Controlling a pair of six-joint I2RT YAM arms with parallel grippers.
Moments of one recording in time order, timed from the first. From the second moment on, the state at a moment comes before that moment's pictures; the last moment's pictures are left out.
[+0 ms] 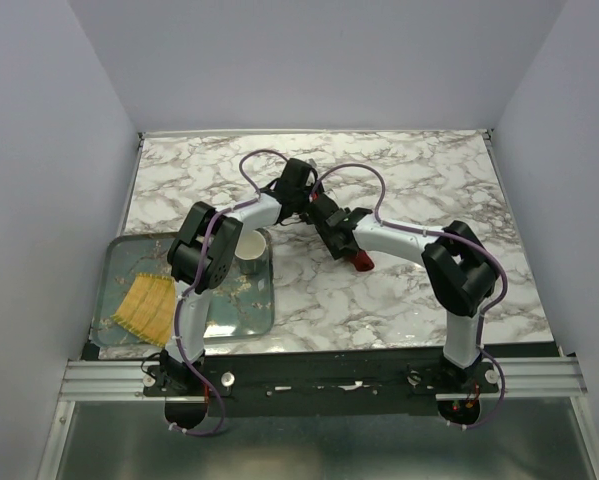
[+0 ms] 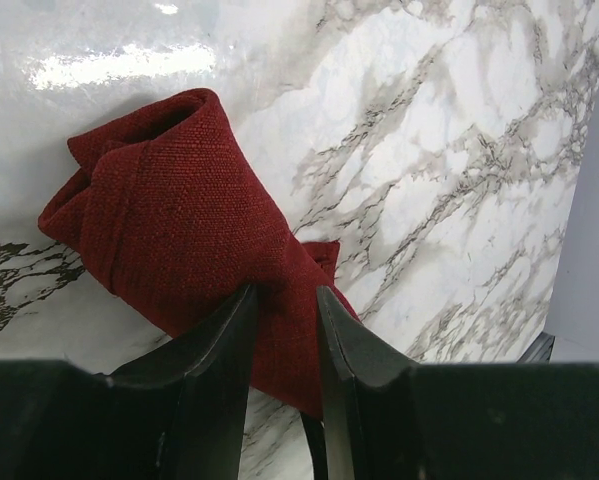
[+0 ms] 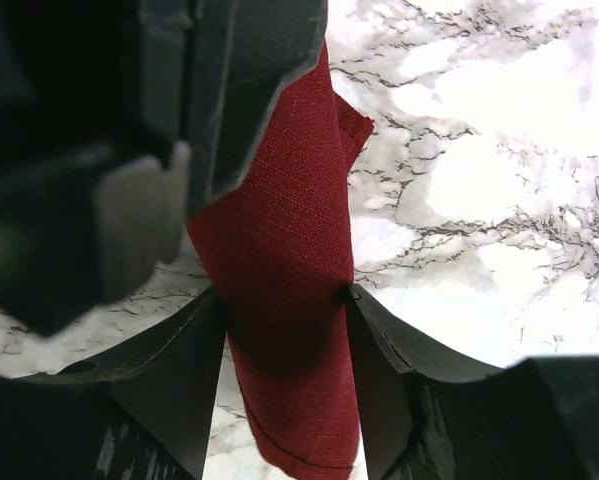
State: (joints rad) left arm -0.53 2.12 1.46 -0.07 0.34 -0.80; right arm 0.77 1.92 1.31 -0.55 0.51 0.16
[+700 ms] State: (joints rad) left arm -0.48 2.04 1.47 -0.13 0.34 -0.75; right arm 0.56 1.87 1.27 -0.48 0.07 0.14
